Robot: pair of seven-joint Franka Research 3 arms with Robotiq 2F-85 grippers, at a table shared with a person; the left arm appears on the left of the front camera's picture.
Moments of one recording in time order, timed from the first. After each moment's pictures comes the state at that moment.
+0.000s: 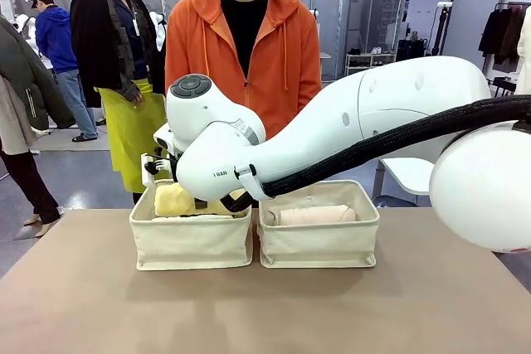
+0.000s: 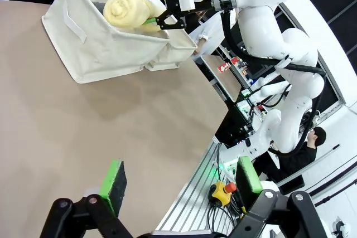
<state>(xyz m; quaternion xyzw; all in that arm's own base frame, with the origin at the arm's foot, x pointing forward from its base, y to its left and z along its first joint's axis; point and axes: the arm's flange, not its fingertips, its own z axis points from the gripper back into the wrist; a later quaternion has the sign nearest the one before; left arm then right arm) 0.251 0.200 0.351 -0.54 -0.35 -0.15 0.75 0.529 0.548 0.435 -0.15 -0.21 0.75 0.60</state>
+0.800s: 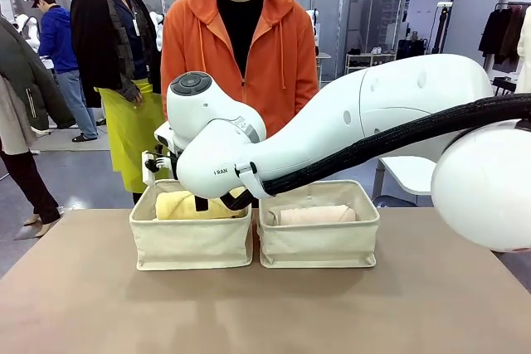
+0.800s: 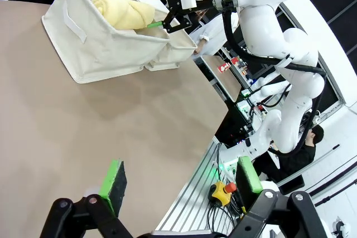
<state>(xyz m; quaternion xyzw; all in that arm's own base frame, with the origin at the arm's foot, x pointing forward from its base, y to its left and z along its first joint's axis) 0.251 0.200 0.351 -0.54 -0.35 -0.15 0.75 0.529 0.547 0.439 -0.15 -0.21 0.75 0.61</state>
